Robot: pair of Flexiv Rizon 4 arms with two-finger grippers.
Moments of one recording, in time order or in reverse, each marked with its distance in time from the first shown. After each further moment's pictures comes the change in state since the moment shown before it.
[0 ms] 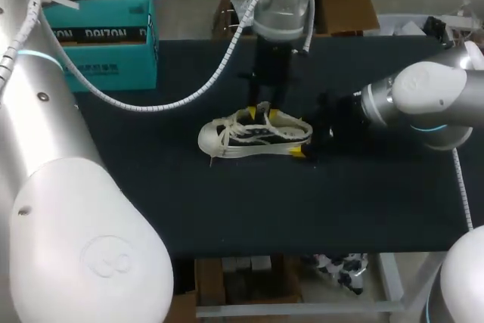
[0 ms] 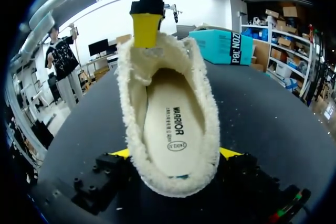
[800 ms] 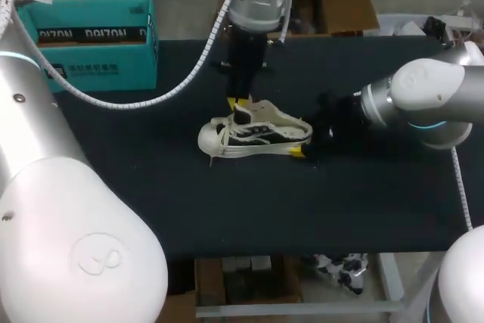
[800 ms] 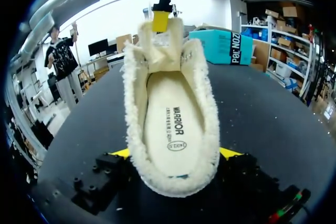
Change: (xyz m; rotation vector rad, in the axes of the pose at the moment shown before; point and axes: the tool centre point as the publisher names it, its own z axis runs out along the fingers) left arm -0.067 -0.008 -0.009 0.027 -0.018 -0.069; right arm 0.000 0.000 0.000 0.000 -0.002 0.000
